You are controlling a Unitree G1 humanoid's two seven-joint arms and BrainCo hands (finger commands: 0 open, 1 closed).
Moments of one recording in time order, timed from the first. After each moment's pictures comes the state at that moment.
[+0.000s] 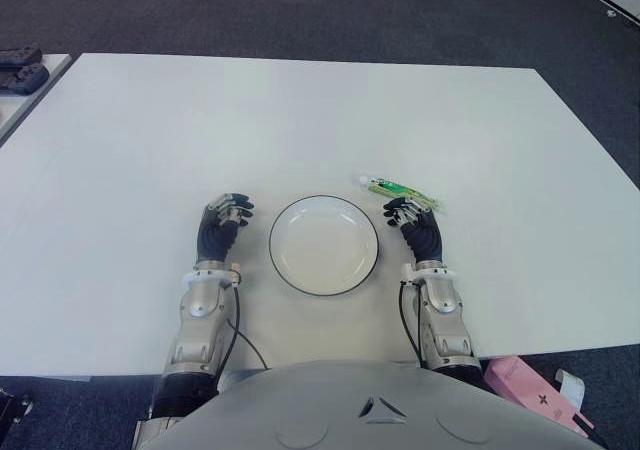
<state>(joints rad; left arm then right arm) 0.26 0.03 0.03 0.12 0.06 -0.22 0.10 0.18 0.01 0.01 0.14 -0.05 -0.18 -0.05</state>
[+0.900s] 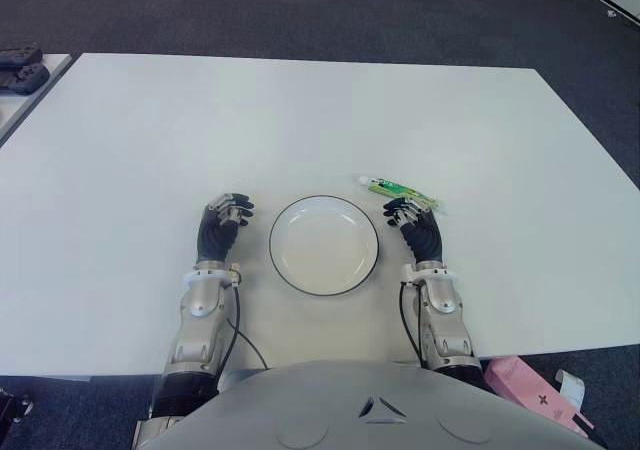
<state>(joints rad) 0.26 0.03 0.03 0.13 0.06 -0.22 0.10 0.18 0.00 0.02 0.15 -0.05 -0.19 -0.04</state>
